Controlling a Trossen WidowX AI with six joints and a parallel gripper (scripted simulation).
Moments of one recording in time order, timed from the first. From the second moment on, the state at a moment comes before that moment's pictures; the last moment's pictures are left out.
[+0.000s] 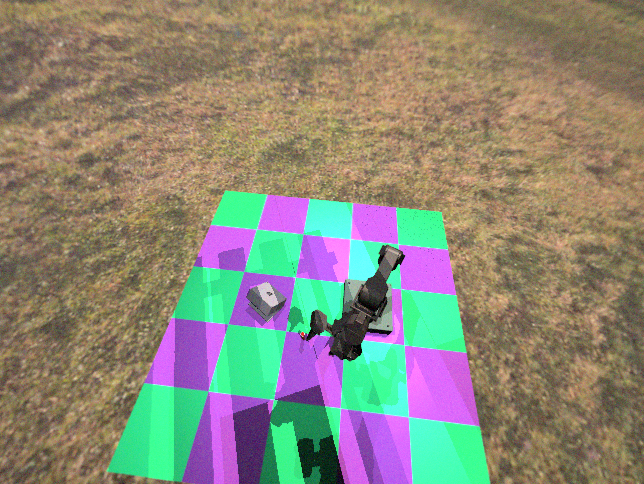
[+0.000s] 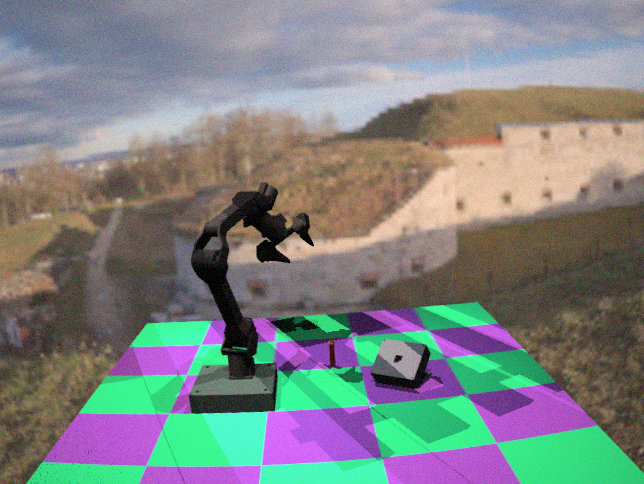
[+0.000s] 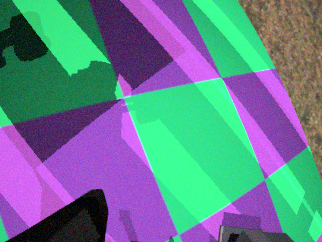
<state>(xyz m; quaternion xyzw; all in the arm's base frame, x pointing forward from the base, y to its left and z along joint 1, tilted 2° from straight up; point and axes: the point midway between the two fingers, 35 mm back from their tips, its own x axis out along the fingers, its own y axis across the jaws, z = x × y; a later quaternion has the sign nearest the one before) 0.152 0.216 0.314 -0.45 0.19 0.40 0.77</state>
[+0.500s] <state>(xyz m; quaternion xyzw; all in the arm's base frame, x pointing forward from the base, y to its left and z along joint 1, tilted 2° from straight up) 0.184 0.217 0.260 -0.32 0.36 0.32 0.82</state>
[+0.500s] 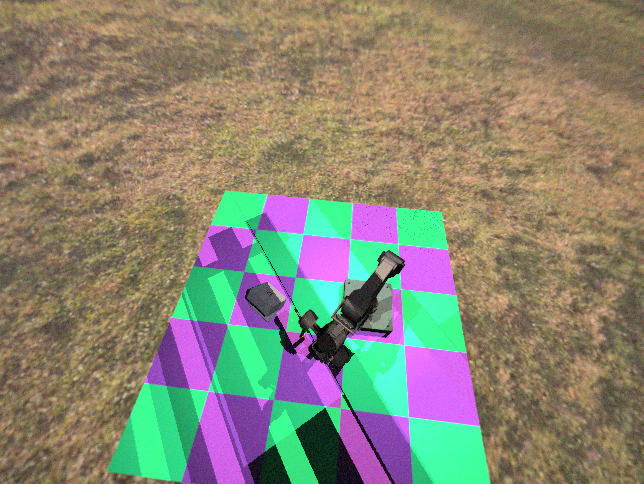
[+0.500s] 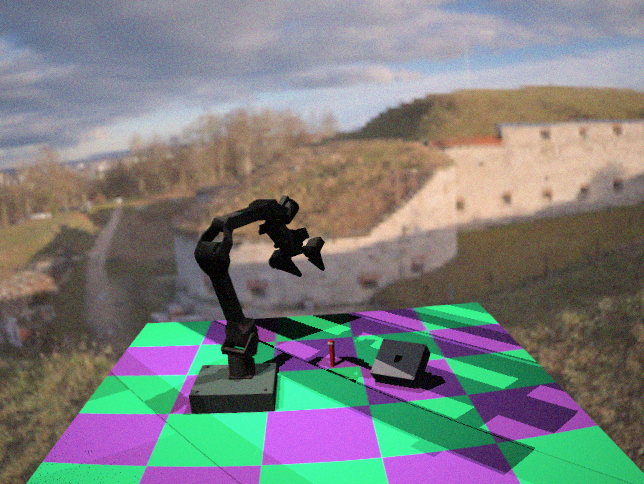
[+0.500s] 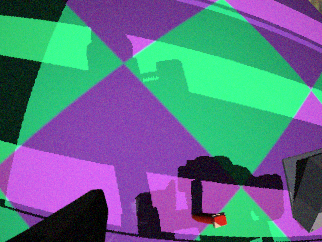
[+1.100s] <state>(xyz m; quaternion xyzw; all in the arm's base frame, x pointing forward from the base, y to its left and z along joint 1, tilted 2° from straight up) 0.220 0.200 0.195 -0.13 0.53 0.18 0.82</state>
